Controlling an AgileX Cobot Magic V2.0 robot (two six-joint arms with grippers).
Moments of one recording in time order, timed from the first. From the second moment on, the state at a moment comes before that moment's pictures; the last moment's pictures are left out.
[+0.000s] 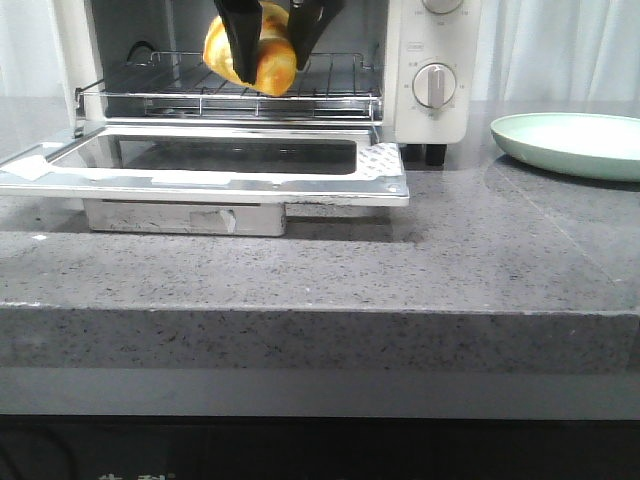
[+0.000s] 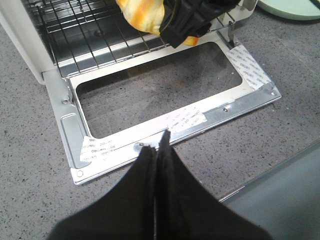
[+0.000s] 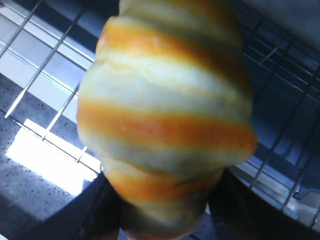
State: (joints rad) left arm -0.48 0.90 -1.04 -0.08 0.85 0.09; right arm 0.69 2.12 -2.22 -0.22 1.17 0.25
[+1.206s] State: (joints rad) left arm -0.48 0.90 -1.04 -0.08 0.85 0.09; right arm 0.69 1.79 -1.87 -0.23 1.08 0.25
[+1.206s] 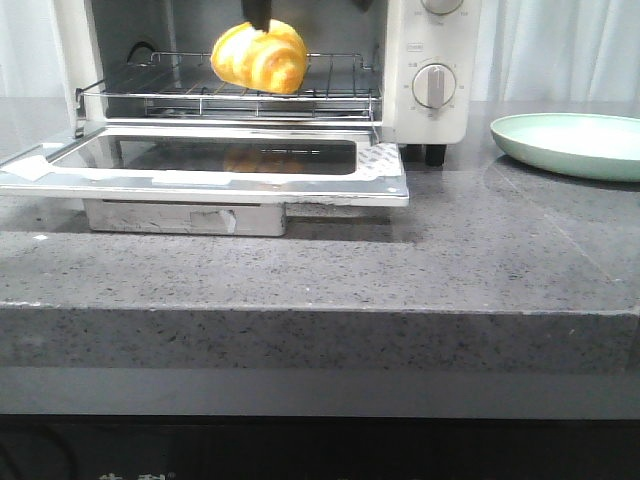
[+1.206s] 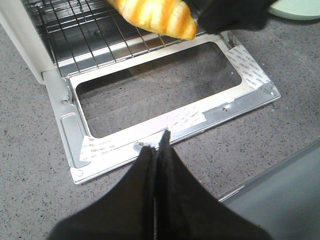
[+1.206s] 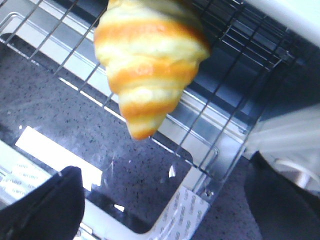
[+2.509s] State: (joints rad) left arm -0.48 0.90 -1.04 -0.08 0.85 0.09; right arm 0.48 0.43 -0.78 -0.17 0.95 0.25
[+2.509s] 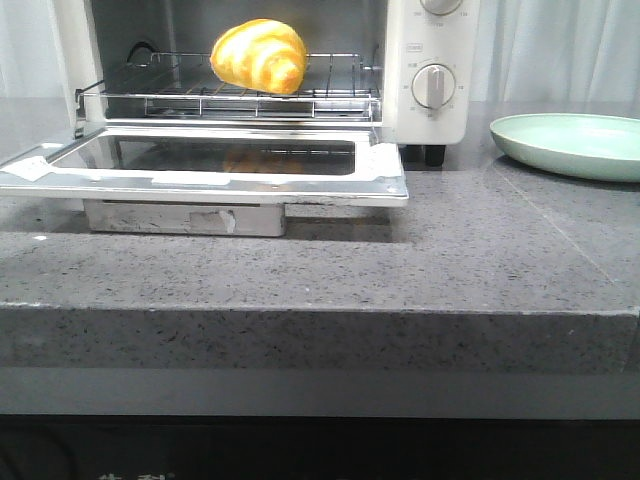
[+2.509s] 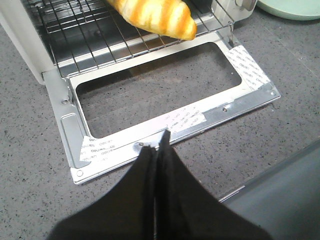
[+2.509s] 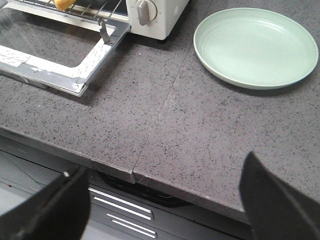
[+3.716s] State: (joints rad) left arm -0.19 0.46 -0.54 -0.10 0.45 0.09; right arm 0.48 0.43 -0.78 -0.17 0.96 0.25
